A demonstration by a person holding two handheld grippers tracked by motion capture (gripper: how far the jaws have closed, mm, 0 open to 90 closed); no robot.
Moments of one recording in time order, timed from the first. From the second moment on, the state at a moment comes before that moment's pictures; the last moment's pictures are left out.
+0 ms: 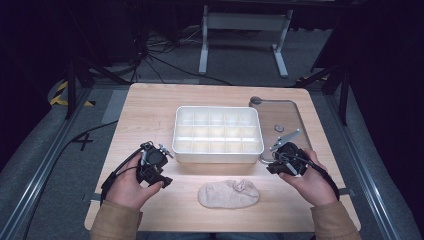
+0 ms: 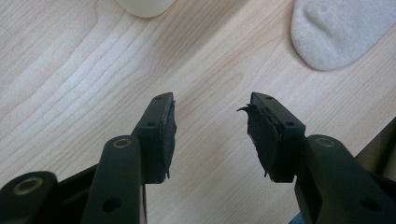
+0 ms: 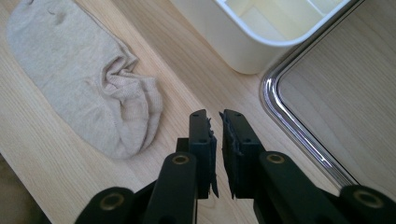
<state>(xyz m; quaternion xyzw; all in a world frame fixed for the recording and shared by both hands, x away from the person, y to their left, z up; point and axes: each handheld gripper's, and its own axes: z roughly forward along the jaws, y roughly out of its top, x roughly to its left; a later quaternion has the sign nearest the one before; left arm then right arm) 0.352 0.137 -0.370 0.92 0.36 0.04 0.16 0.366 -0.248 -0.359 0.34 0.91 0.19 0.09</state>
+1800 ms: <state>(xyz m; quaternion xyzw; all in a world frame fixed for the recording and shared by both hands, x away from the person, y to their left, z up) 0.336 0.101 -0.371 0.92 0.31 -0.02 0.23 0.321 -0.145 -0.420 0.18 0.96 0.22 0.01</state>
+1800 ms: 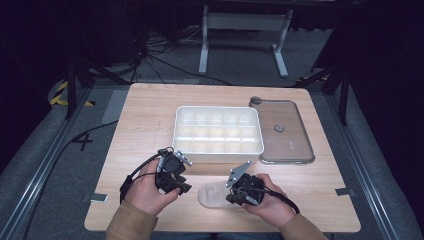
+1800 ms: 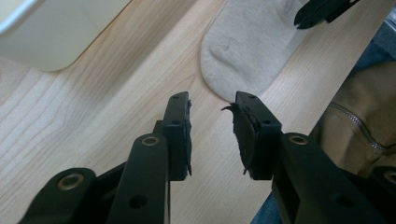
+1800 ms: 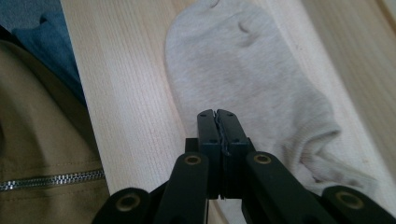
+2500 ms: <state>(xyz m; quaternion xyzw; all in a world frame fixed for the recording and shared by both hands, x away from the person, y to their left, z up) 0.346 0.080 -0.396 0.91 0.33 -0.05 0.24 0.318 -0.144 -0.439 0.18 0.96 0.22 0.00</state>
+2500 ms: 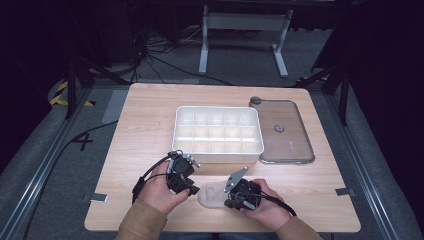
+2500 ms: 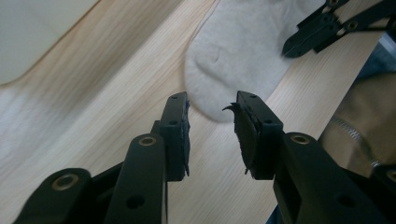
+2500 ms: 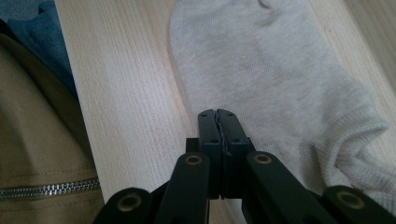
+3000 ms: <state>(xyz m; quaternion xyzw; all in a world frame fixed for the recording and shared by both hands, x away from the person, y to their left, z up) 0.353 0.057 -0.432 0.91 0.35 -0.06 0.21 0.317 -0.145 -0.440 0.19 0.95 0.23 0.00</state>
